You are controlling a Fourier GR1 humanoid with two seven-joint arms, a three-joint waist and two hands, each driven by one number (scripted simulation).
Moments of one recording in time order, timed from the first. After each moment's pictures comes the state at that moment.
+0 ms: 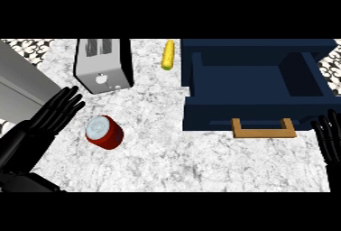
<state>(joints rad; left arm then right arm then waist) -0.01 0.26 0.08 -1.94 0.35 -0.40 0.29 0.27 -0.06 -0.12 -2.11 -0.03 0.09 0.08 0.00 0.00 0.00</state>
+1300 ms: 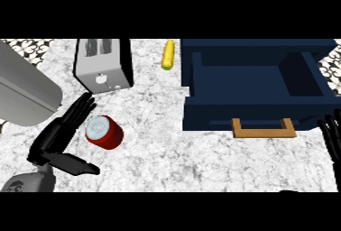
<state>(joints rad) -0.09 0.20 0.13 -1.43 0.05 -0.45 -0.14 0.24 -0.06 -0.22 -2.04 -0.05 0.18 0.03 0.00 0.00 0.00</state>
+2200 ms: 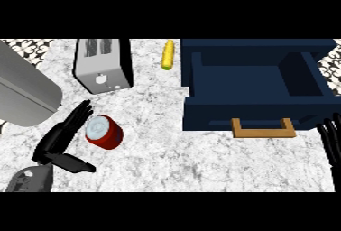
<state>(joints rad) -0.17 0.27 0.16 -1.03 -0.07 -0.48 -0.43 0.27 -0.02 -0.21 -2.06 -0.03 0.20 0.01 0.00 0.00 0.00</state>
